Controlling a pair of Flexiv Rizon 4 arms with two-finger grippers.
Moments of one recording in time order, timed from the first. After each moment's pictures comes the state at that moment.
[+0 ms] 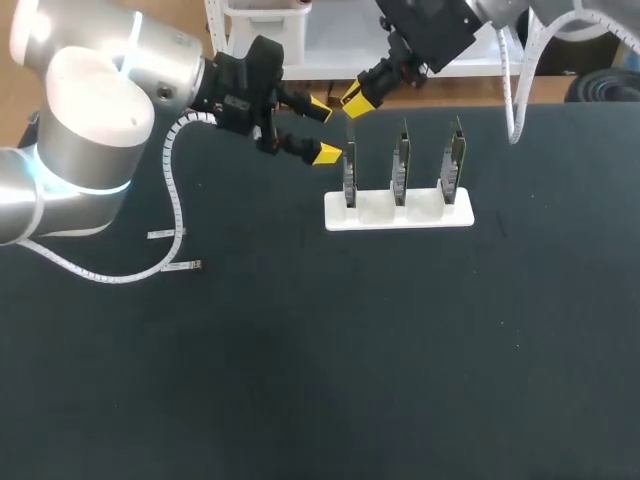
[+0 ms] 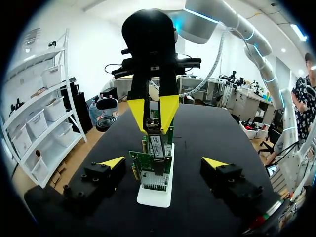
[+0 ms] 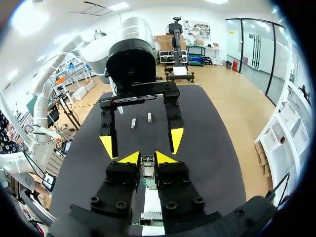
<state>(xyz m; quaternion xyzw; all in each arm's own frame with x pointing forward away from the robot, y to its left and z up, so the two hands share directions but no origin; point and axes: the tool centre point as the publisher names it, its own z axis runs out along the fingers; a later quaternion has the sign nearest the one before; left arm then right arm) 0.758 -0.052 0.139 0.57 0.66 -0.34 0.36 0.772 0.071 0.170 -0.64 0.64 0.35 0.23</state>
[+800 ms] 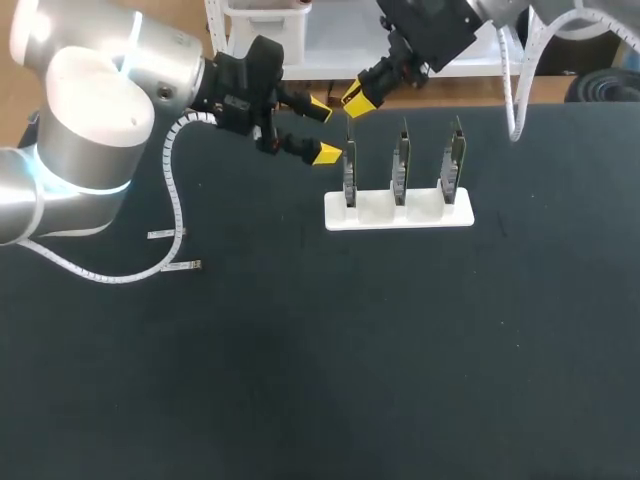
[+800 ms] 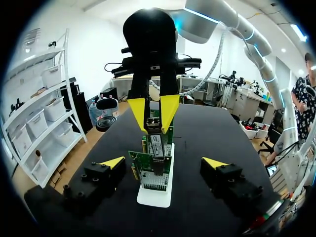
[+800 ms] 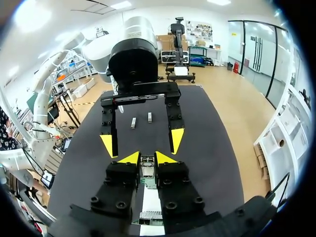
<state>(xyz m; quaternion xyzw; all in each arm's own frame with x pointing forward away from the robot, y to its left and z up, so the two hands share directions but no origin) 0.758 -0.052 0.139 0.57 0.66 -0.34 0.36 0.772 0.071 0.171 -0.65 0.64 0.35 0.23</state>
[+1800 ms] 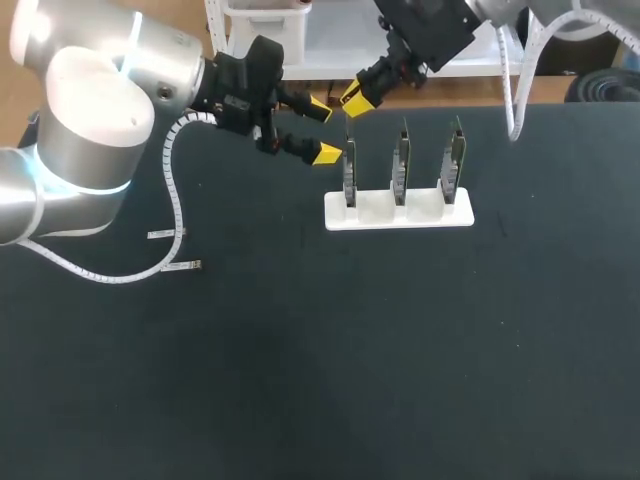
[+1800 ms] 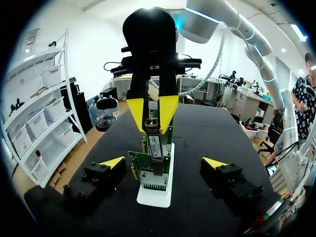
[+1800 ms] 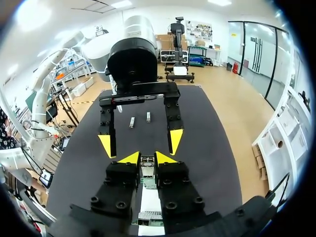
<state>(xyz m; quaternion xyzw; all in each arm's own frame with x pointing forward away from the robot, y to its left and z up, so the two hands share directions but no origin) 0.758 -0.052 0.139 0.57 0.66 -0.34 0.36 0.773 0.072 0.170 -0.65 0.64 0.34 0.24</state>
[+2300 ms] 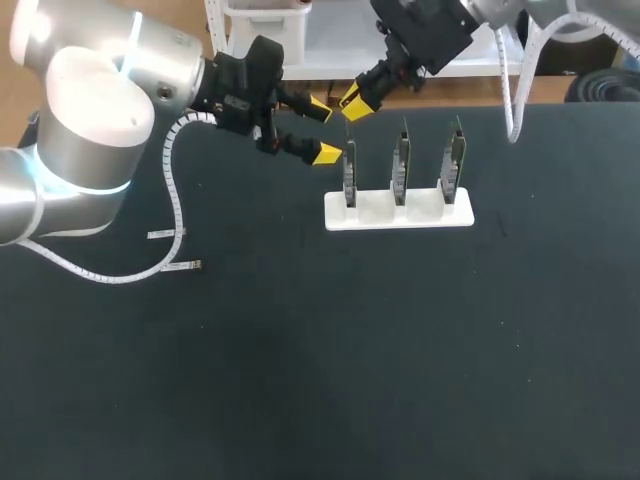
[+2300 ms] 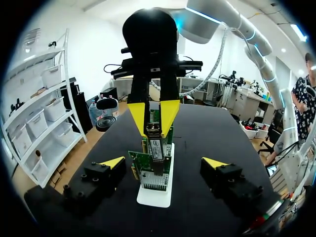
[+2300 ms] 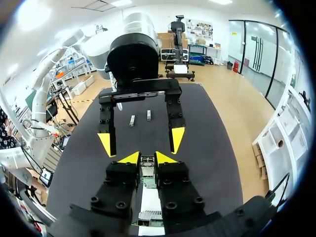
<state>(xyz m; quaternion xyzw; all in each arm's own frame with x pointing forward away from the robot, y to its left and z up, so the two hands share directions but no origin) 0.758 -0.052 0.139 0.57 0.66 -0.34 0.36 0.772 0.073 0.166 -0.65 0.64 0.33 0.23</state>
